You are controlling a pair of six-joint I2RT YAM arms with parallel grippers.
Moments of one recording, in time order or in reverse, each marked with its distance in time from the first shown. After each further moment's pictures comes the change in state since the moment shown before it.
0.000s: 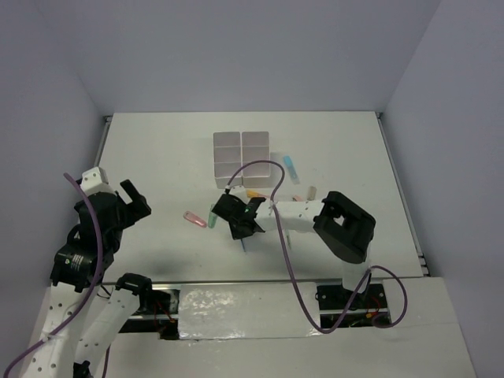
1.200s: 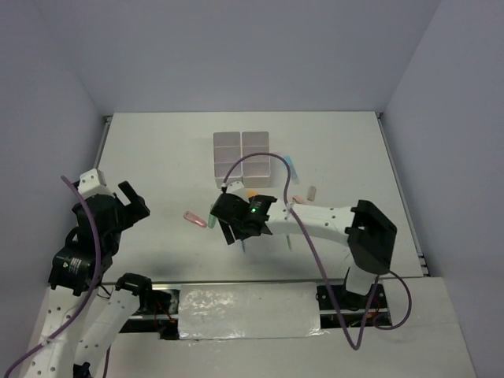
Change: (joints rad) left arm 0.000 -0.011 0.006 -0.018 -0.009 -0.002; right arm 0.080 -0.241 0.048 -0.246 0.062 -0.061
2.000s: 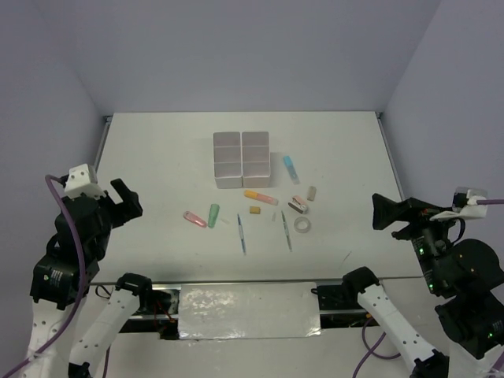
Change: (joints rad) left arm -0.005 -0.007 0.160 -0.039 0.042 0.133; right arm -0.767 -1.260 0.055 -0.220 0.011 -0.362
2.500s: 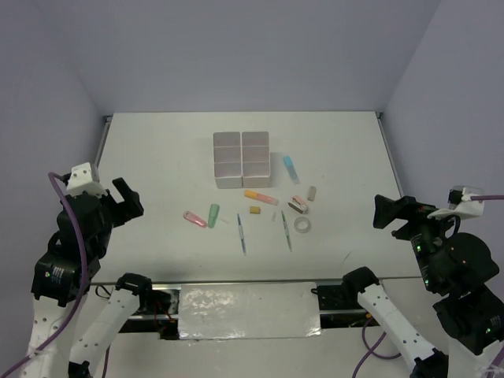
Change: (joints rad) left arm 0.000 0.015 0.000 -0.004 0.003 0.003; right arm -0.002 0.022 0.010 -0.057 0.040 0.003
